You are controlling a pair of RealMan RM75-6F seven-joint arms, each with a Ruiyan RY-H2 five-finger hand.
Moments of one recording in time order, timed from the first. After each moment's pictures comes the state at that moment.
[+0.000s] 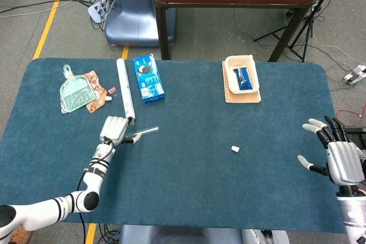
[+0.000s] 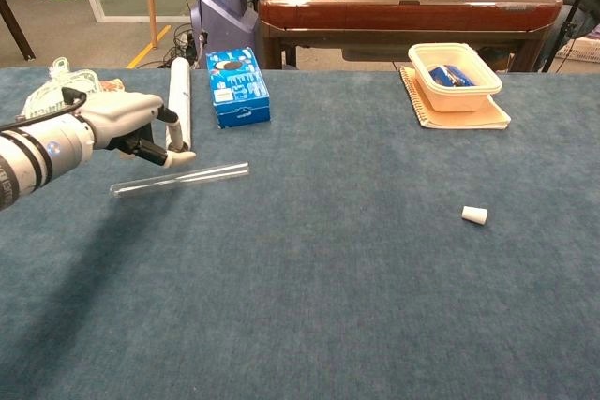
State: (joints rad) left arm -0.79 -1.68 -0.24 -1.27 0.85 0.96 0.60; right arm 0.12 -1.03 0.12 -1.81 -1.46 1.48 0.06
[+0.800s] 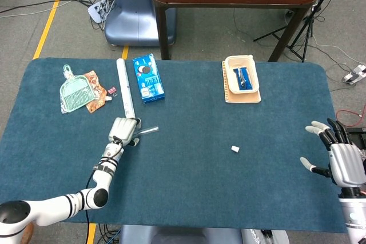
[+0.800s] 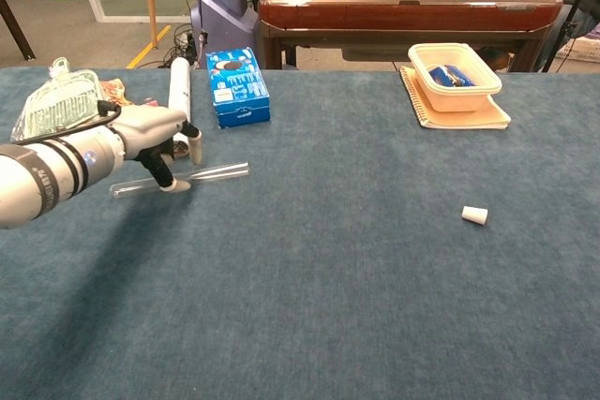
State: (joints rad) left arm -0.84 -1.75 -0.23 -1.20 0.78 0.93 0.63; right arm 0.10 -1.03 0.12 -1.80 -1.45 1.47 0.07
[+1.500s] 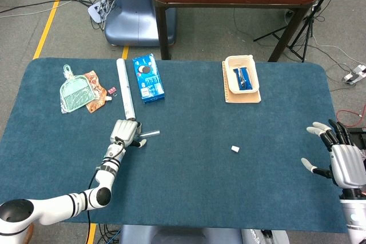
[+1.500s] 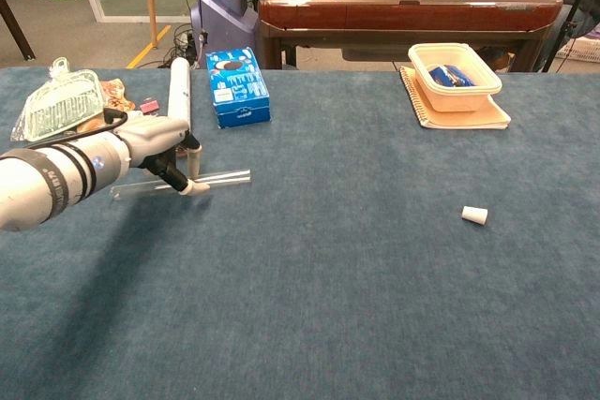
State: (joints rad) left arm -0.86 -1.76 -0.24 -1.21 0.69 0.91 0.66; right arm 0.10 -1.03 0.11 -1.81 -1.45 1.48 0.06
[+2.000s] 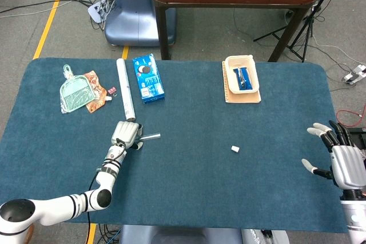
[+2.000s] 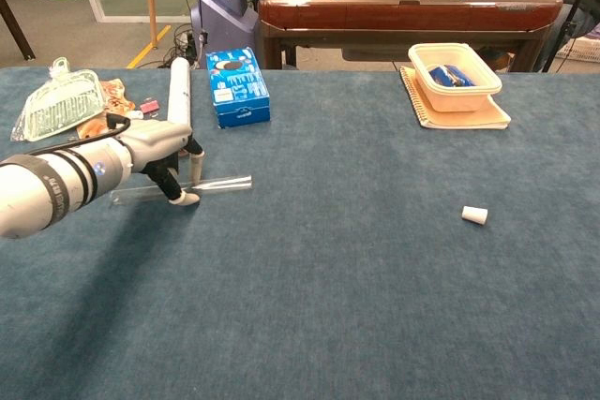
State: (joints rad) left arm -0.87 -1.77 -0.21 -1.20 0.70 0.92 0.65; right arm 0.09 -1.03 0.11 -1.81 -1.45 1.48 0.07
